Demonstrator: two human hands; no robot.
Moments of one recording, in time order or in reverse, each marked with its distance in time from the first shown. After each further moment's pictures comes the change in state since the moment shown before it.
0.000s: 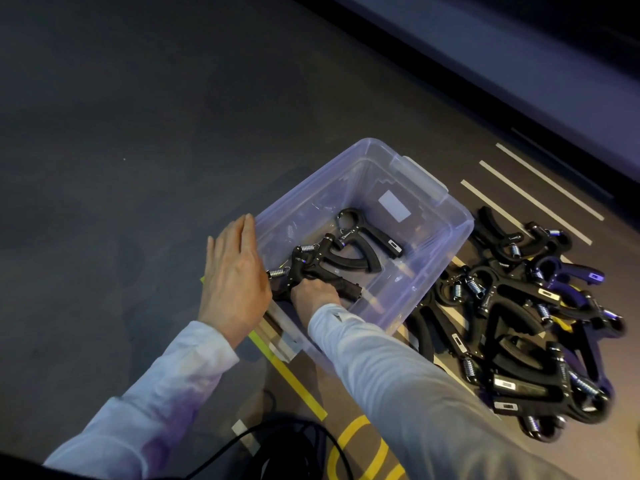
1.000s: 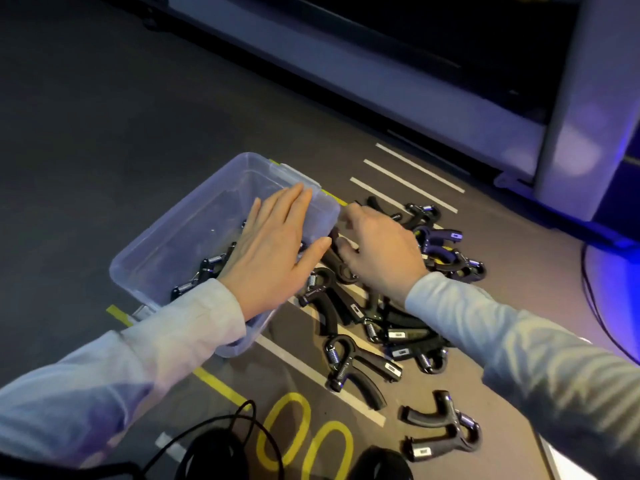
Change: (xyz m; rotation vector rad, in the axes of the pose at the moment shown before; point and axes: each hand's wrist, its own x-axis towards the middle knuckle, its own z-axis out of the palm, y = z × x) left_hand -0.016 0.180 -0.032 -0.131 -0.167 0.548; right_hand -0.204 0.161 -0.054 0.243 0.729 0.254
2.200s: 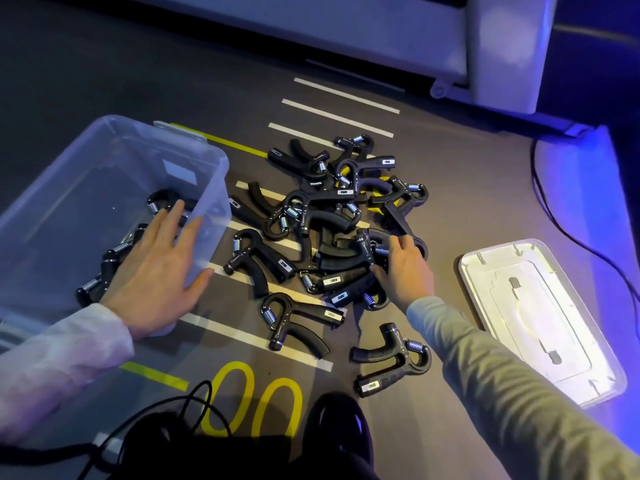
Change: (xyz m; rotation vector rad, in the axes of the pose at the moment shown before) left_hand -0.019 0.001 0.076 0.406 -0.284 0.002; right_hand -0.134 0.199 0.115 0.057 -0.124 0.556
